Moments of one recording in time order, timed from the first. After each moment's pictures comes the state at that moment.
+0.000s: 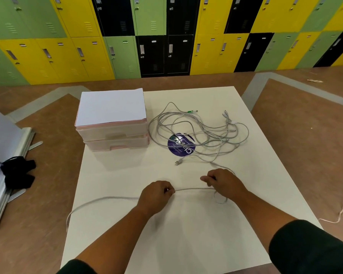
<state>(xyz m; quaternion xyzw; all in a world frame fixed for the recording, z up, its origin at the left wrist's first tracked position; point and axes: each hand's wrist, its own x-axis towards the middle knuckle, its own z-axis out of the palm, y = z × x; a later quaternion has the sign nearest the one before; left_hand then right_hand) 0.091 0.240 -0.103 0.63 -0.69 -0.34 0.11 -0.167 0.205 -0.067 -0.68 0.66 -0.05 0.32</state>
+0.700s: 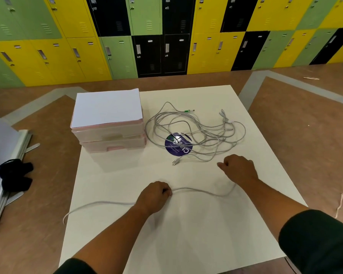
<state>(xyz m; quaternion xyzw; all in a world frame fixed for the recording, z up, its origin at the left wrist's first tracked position) 0.090 0.237 -0.102 0.63 -0.68 -0.37 0.08 -0.204 0.180 -0.046 -0.65 0.75 0.02 0.13</state>
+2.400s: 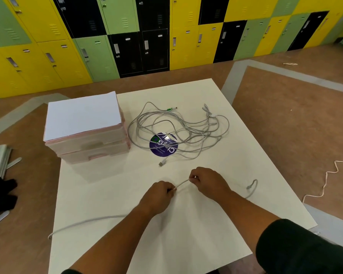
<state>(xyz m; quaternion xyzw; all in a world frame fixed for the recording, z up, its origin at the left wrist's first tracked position) 0.042 0.224 -0.099 0.57 -0.71 -0.41 0.07 -0.168 0.219 -0.083 -0.71 0.66 -0.05 0.25</state>
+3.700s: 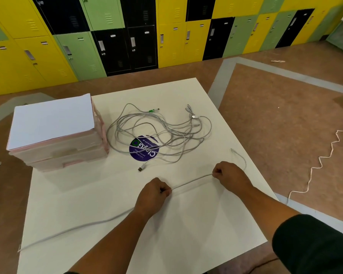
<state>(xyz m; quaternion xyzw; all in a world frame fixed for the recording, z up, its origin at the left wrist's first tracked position) -0.013 0.212 -0.121 0.62 -0.66 -0.40 0.12 -0.306 0.208 -0.083 -0.61 0.75 -0.03 0.26</state>
